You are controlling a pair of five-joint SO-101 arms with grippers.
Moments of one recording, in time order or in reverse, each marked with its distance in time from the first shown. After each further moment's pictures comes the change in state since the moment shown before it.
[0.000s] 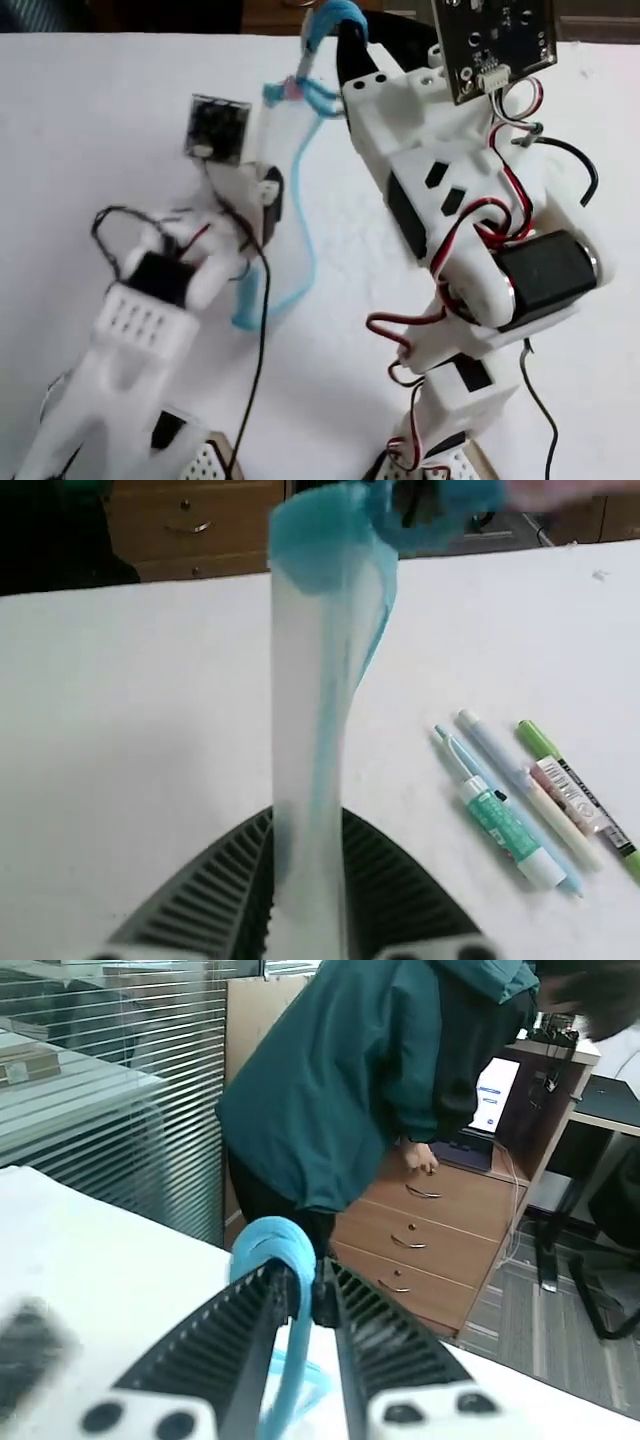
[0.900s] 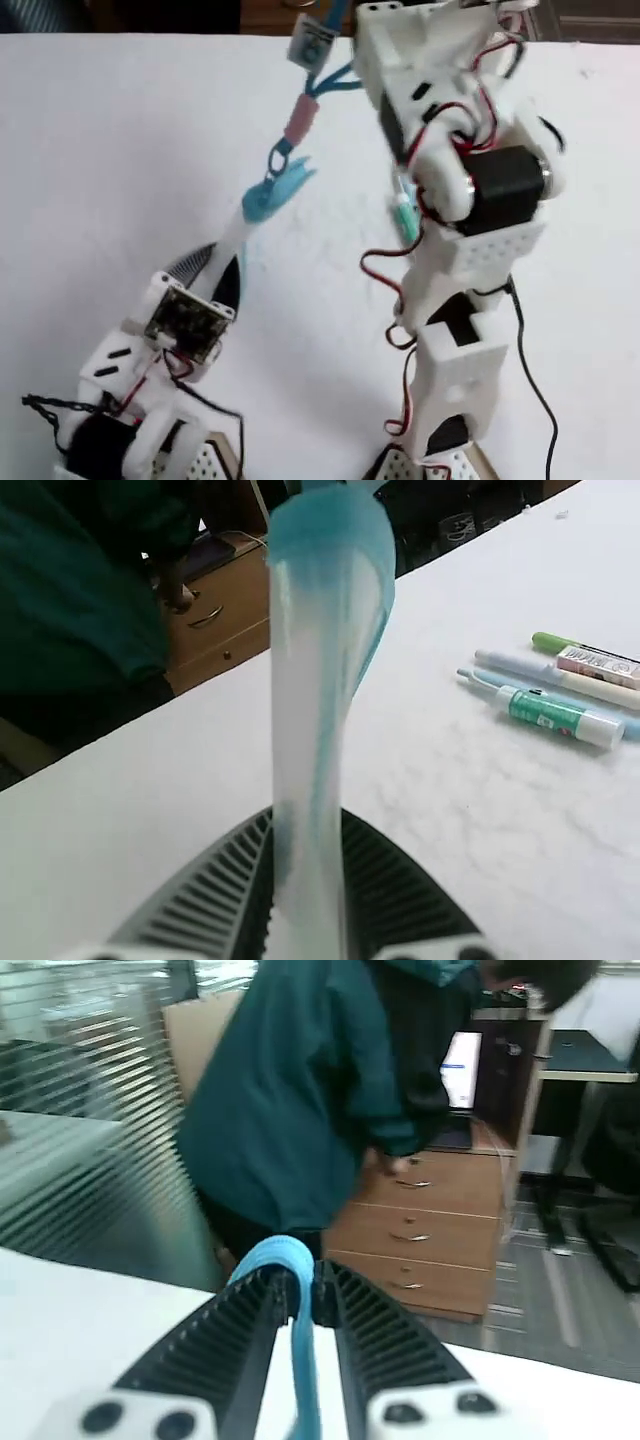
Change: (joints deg) left arm -0.7 -59.6 32.8 17.1 -26.1; right arm 3.5 10.7 -0.1 -12.1 -10.3
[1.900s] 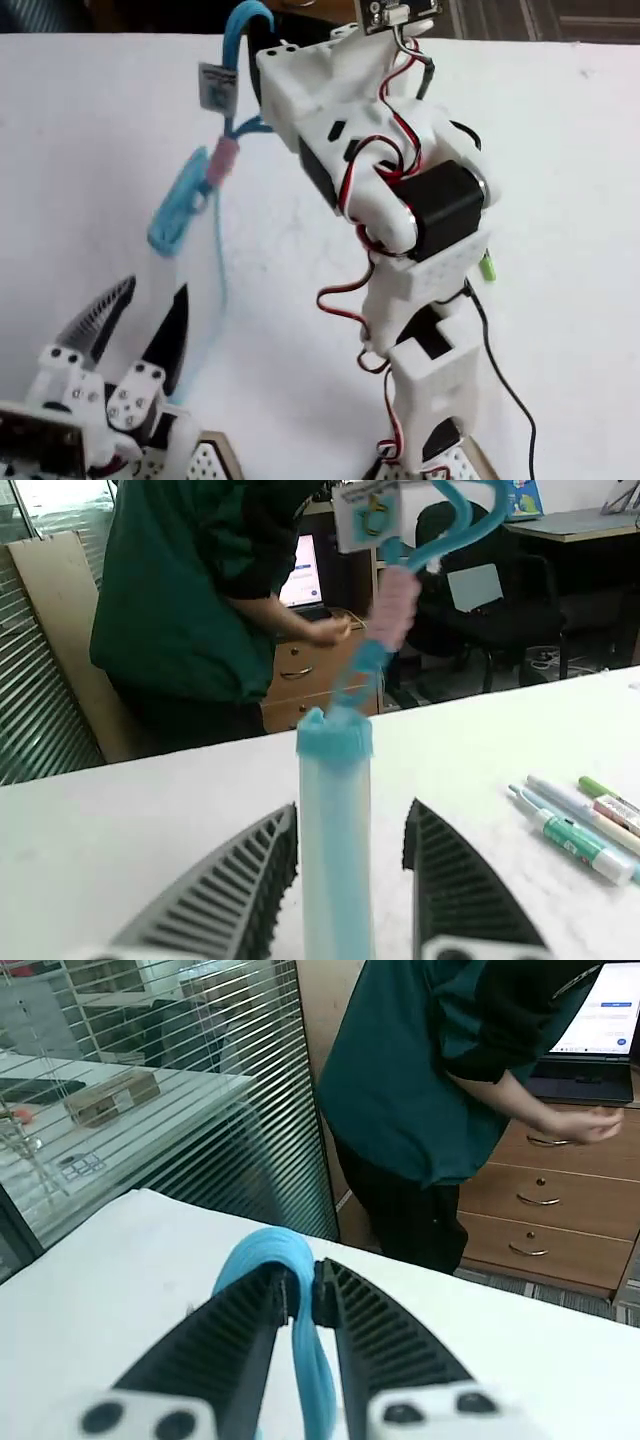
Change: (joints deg) left arm -9.9 -0.1 -34.5 23.8 11.7; right arm -12.8 0.4 0.0 4.2 -5.1
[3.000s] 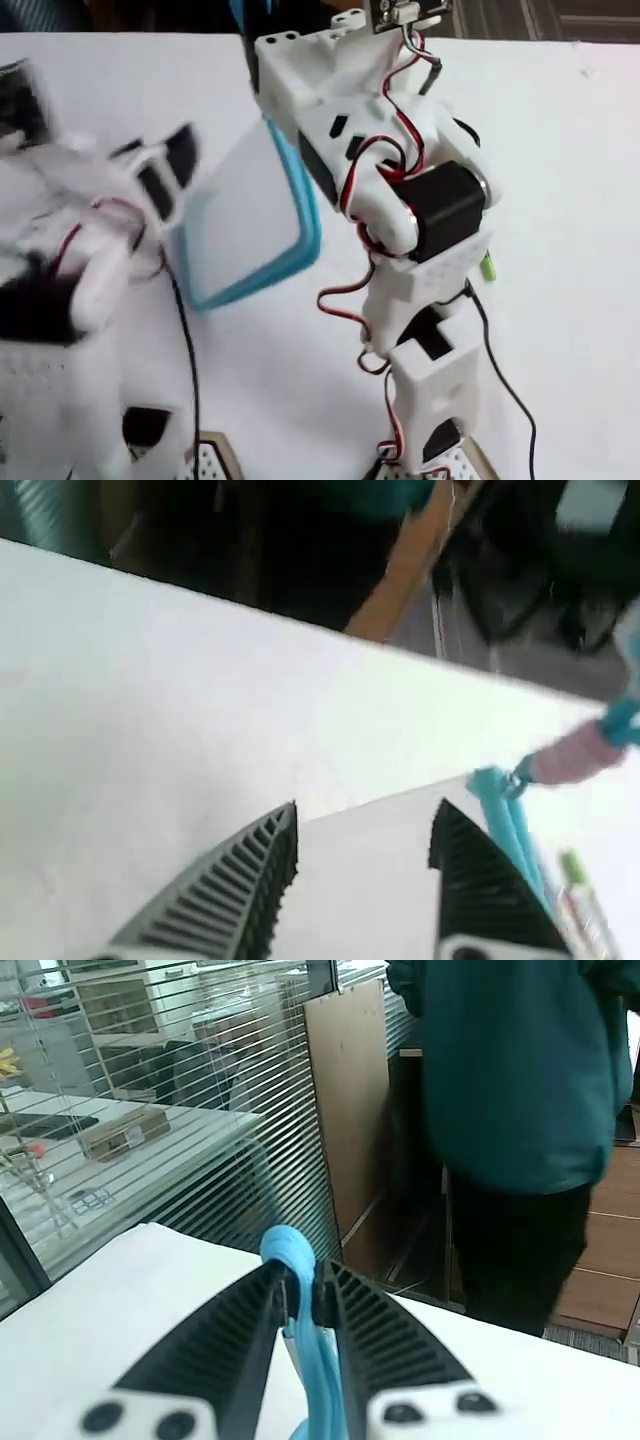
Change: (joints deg) left arm -4.4 63.5 -30.9 -10.7 22.9; right arm -0.4 -0.8 0.1 -4.2 0.0
